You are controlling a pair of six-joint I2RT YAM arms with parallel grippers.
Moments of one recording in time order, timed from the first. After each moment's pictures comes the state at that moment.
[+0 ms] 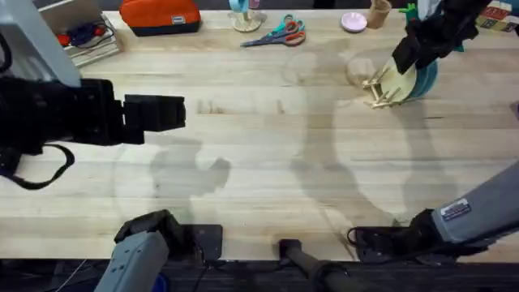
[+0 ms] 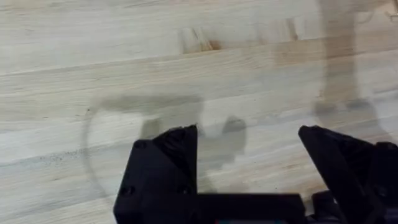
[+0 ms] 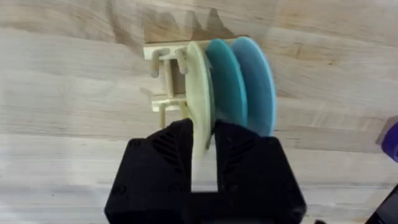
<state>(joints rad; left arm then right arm) 0.34 0.88 1.22 -1.41 0.43 0.31 -0.06 1.89 1.71 -1.26 0.13 -0.23</state>
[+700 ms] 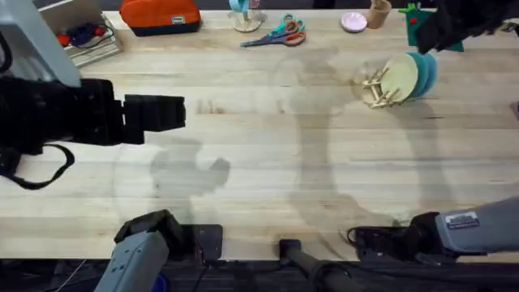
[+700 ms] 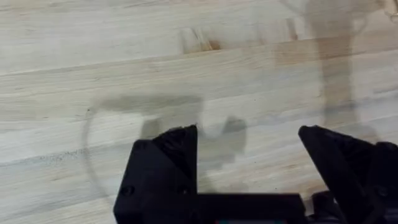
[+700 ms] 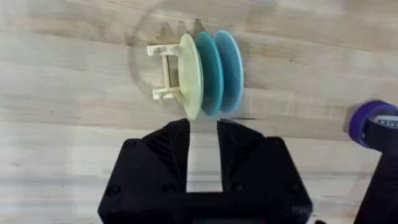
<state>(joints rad) 0.34 0.88 1.22 -1.41 0.43 0.31 -0.06 1.68 1.71 -1.28 0.13 -0.23</state>
